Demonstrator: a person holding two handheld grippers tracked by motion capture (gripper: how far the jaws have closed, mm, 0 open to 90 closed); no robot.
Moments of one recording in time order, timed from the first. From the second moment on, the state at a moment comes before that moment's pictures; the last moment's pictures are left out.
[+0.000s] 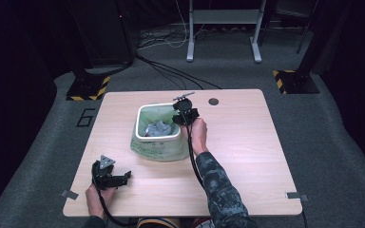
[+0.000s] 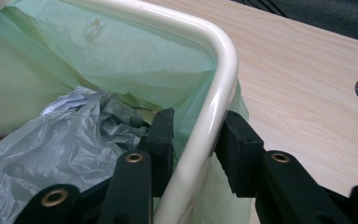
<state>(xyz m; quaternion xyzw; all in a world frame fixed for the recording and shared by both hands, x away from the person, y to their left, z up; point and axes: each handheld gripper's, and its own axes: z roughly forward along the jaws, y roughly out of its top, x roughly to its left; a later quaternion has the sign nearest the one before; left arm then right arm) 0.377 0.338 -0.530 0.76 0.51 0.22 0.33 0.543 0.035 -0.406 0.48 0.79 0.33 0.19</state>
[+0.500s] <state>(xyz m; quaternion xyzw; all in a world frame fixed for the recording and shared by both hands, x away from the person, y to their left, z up) 0.378 0.338 -0.530 0.76 0.52 0.22 0.33 0.541 0.005 -0.405 0.49 0.78 0.32 0.19</state>
